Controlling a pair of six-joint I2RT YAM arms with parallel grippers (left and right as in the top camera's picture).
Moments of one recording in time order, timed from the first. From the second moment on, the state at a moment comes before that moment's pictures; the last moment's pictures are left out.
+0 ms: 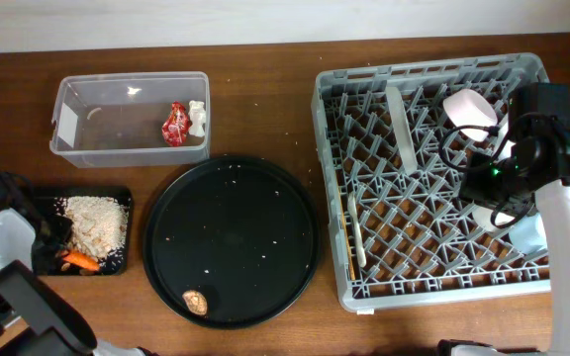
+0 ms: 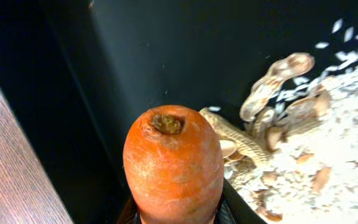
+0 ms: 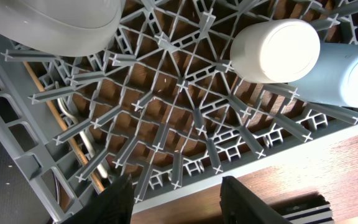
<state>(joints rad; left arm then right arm) 0.64 1.72 1.07 -0.73 -0.13 -0.56 -0.13 1.42 1.53 -1.46 0.00 0.24</state>
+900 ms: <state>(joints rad) -0.12 1.43 0.97 -1.23 0.11 -0.54 -0.13 1.42 1.53 -1.48 0.00 0.24</state>
